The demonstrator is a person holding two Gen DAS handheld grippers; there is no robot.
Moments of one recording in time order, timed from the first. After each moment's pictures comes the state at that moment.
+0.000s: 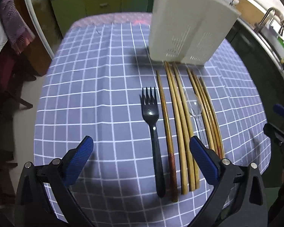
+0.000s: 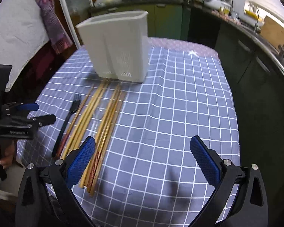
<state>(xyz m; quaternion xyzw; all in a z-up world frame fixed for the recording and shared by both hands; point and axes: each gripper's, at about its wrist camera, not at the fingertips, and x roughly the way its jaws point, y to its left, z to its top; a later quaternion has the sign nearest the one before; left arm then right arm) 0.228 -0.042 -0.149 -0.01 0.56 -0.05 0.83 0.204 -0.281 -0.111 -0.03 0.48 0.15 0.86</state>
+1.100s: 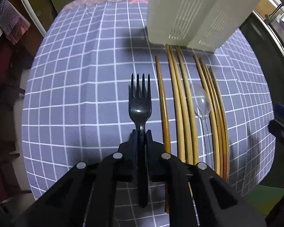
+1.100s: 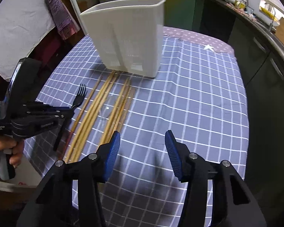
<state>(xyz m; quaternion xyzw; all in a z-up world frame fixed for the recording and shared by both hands) 0.255 -0.054 -0.177 -0.01 0.61 -0.04 0.79 0.224 -0.253 -0.110 -0.04 0.53 0.20 0.82</state>
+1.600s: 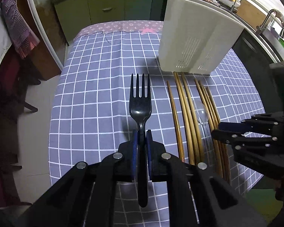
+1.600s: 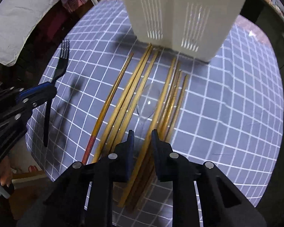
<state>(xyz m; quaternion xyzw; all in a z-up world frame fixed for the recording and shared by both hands) 0.228 -0.022 -0.135 -0.01 0.54 -0.04 0.84 0.255 -0.167 -0.161 -0.07 0.63 0.21 0.75</state>
